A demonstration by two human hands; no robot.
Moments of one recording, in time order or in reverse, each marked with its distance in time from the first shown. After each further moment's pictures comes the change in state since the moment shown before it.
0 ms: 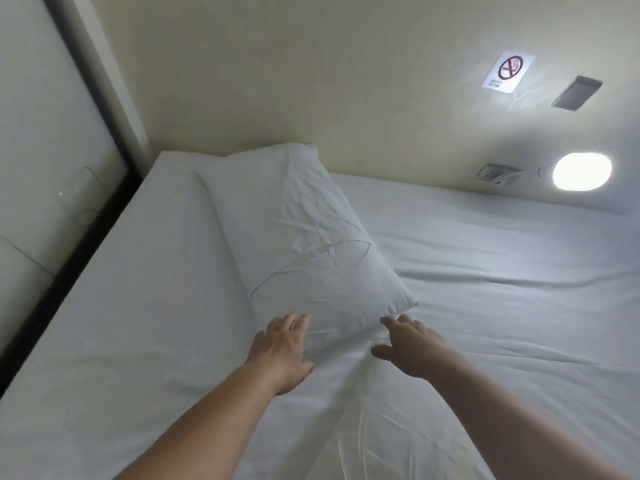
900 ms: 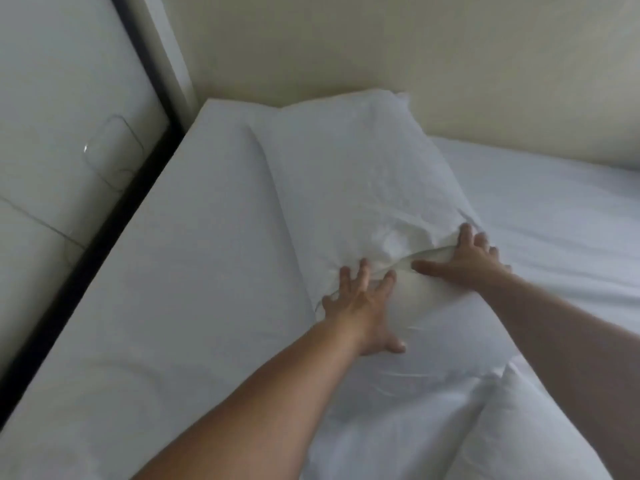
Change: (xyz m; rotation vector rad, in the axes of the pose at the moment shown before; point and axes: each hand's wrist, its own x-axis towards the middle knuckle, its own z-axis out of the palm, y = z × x) left_hand 0.152 -0.056 -0.005 -0.121 -0.114 -0.021; right_hand 0.269 -0.045 -0.006 0.237 0.146 0.243
